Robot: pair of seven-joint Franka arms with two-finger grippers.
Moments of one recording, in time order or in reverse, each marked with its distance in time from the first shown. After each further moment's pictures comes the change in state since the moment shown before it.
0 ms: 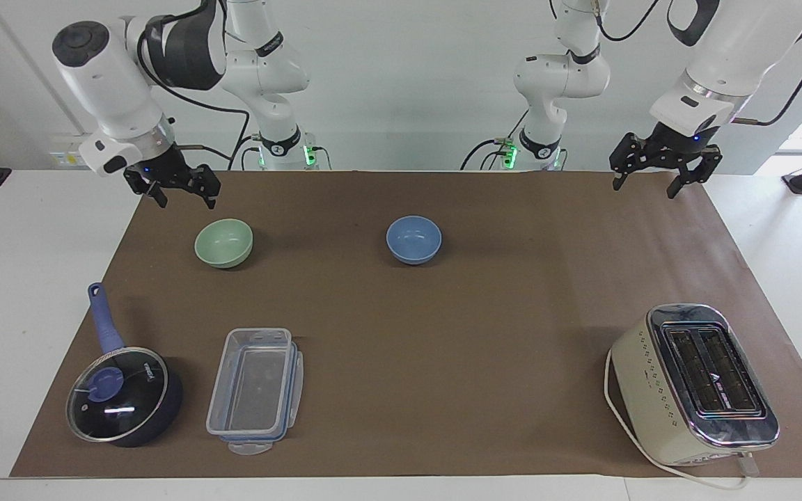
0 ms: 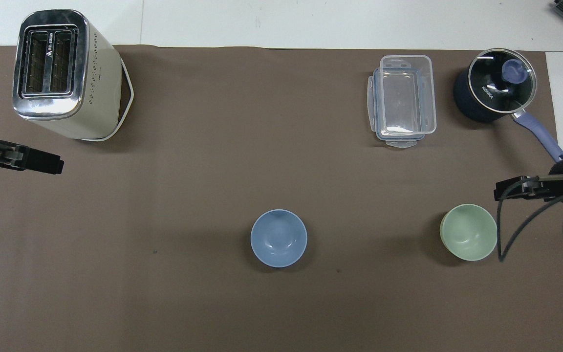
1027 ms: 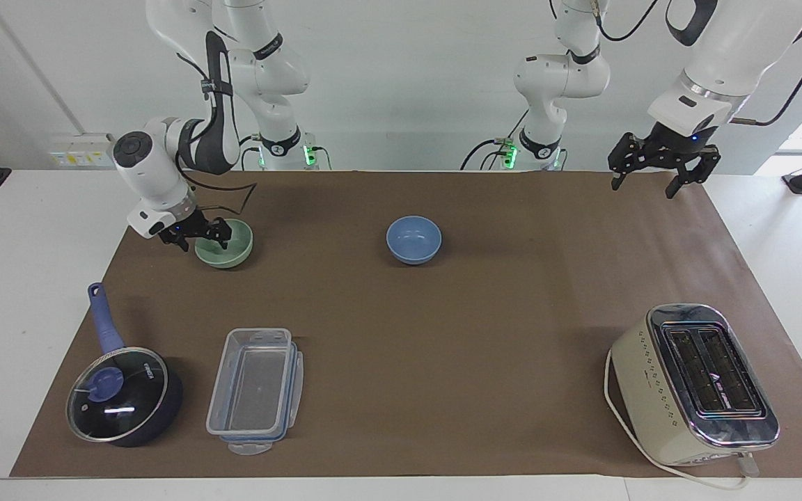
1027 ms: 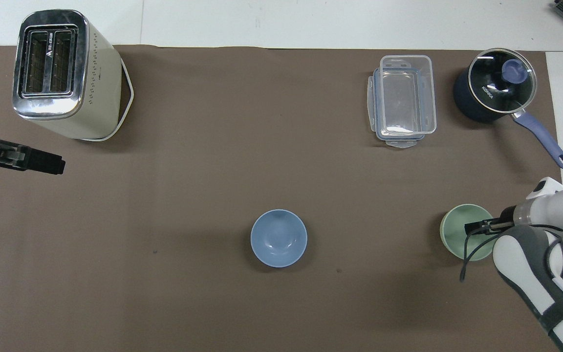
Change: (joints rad) left arm 0.001 0.000 -0.004 0.000 0.000 0.000 0.000; right arm -0.133 0.075 -0.001 -0.445 0.000 0.510 -0.254
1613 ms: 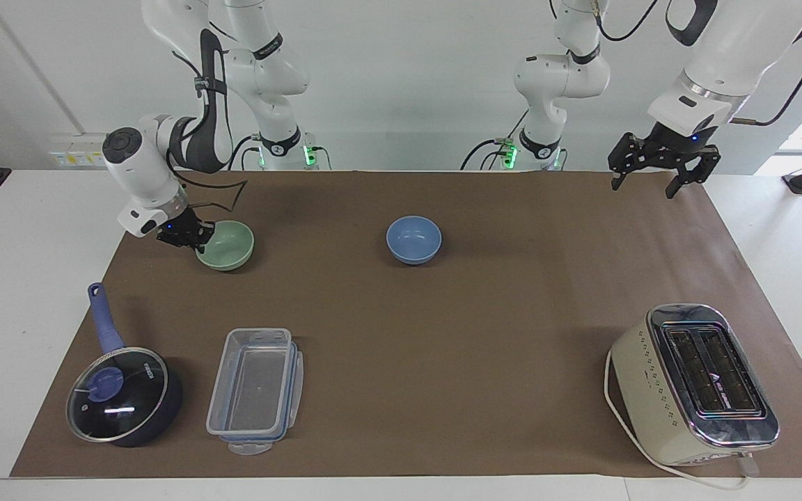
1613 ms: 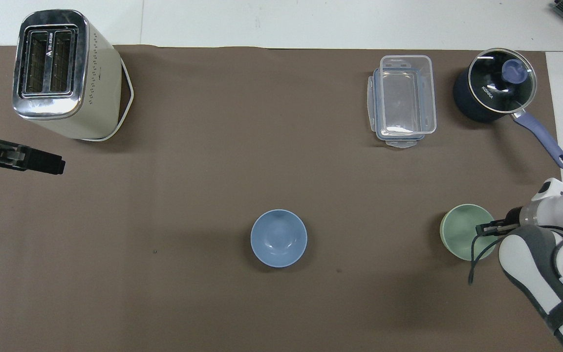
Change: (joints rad) left arm 0.000 0.000 0.001 0.000 0.000 0.000 0.000; right arm -0.016 -0.003 0.003 0.077 0.000 -0.060 -0.040
